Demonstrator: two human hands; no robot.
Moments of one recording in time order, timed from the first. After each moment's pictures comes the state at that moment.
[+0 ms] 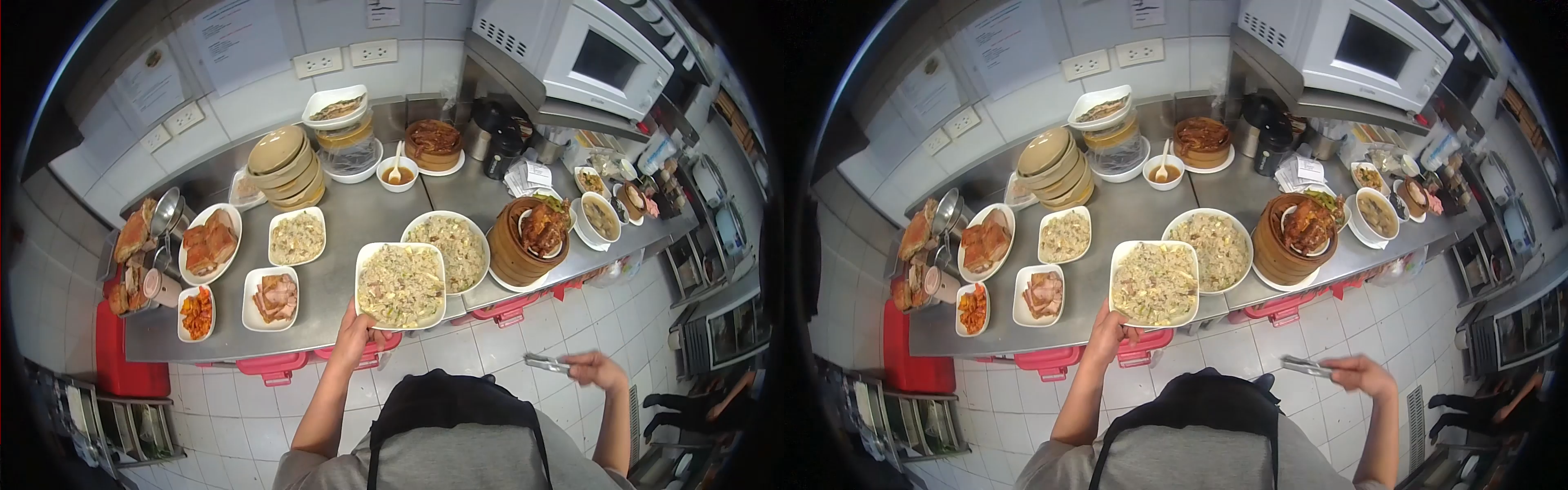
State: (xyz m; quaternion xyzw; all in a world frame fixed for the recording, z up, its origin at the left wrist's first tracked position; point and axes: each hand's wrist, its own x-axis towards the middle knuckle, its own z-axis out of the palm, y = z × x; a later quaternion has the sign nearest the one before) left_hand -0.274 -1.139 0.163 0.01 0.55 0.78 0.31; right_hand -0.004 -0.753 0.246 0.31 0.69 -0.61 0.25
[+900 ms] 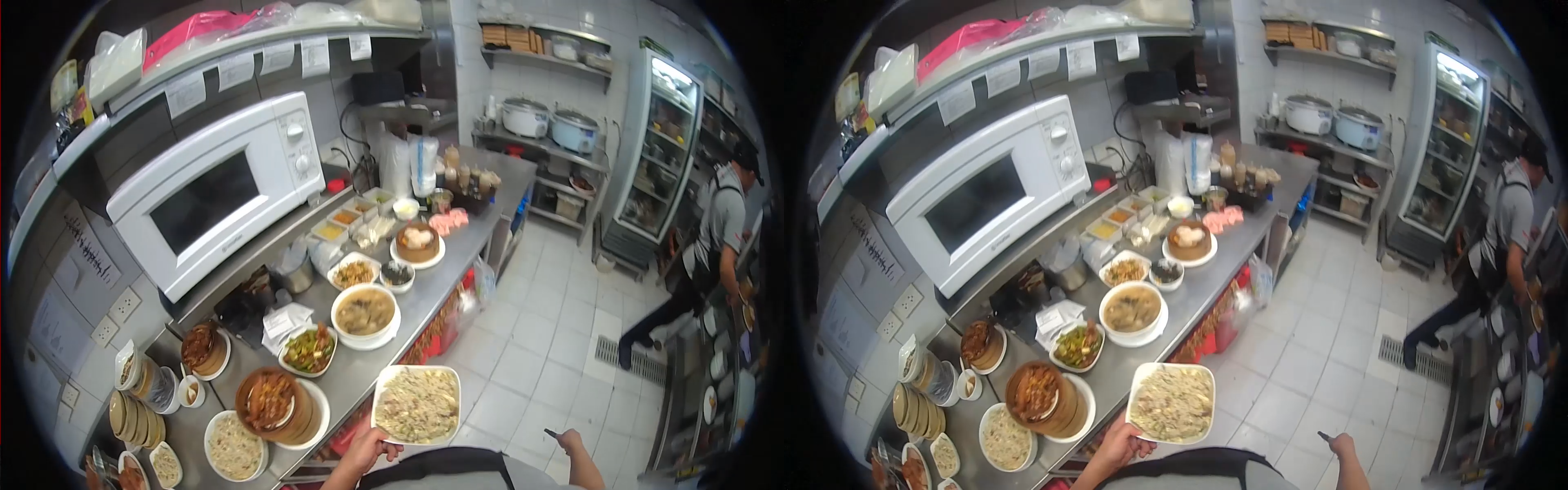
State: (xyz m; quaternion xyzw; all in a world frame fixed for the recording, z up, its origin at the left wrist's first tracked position) left_hand -0.107 -0.722 0.170 0.20 0.48 0.58 0.63; right_hand 0.395 -0.540 -0.067 0.80 0.51 -0.30 0.13
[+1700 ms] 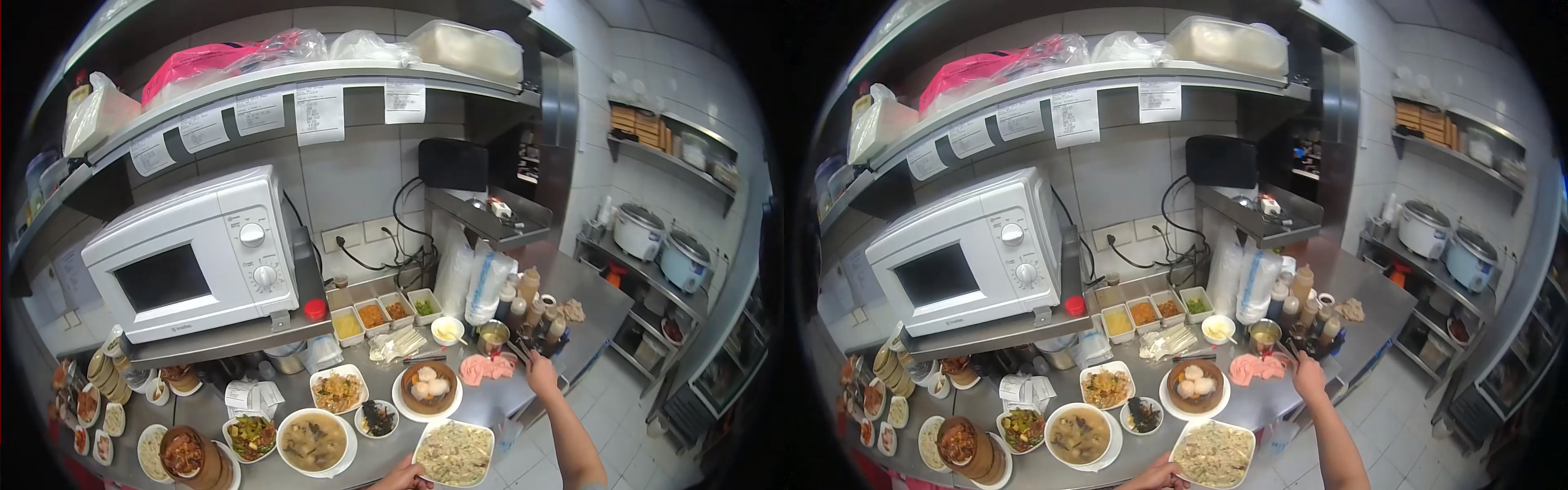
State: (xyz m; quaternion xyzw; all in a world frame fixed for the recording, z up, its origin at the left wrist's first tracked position) left_hand -0.105 -0.306 0.043 0.14 0.60 0.56 0.55; right_hand -0.021 0.063 0.178 0.36 0.89 -0.10 -0.27
